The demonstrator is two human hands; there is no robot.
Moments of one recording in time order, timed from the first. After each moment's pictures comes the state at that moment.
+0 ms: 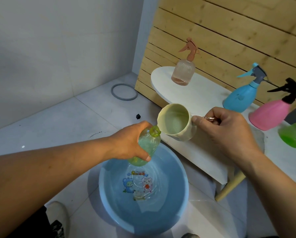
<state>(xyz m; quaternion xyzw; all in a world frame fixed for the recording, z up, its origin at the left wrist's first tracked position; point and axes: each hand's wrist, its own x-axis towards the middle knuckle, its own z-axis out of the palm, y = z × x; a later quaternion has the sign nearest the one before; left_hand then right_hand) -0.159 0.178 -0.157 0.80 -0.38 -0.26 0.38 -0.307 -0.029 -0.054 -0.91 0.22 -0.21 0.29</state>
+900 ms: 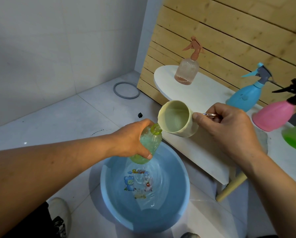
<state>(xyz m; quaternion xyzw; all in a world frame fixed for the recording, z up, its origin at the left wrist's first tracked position) -0.154 0.179 -0.162 0.81 -0.38 -0.25 0.38 -0.302 -0.018 -0.050 -0.91 0.20 -0.24 0.26</state>
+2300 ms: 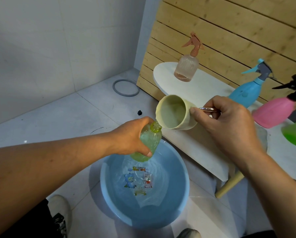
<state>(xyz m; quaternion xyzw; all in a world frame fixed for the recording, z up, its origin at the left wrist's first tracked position) -0.154 0.177 -0.167 0.80 -0.40 -0.24 0.38 -0.304 -0.002 -0.045 -0.93 0.16 -0.28 0.19</state>
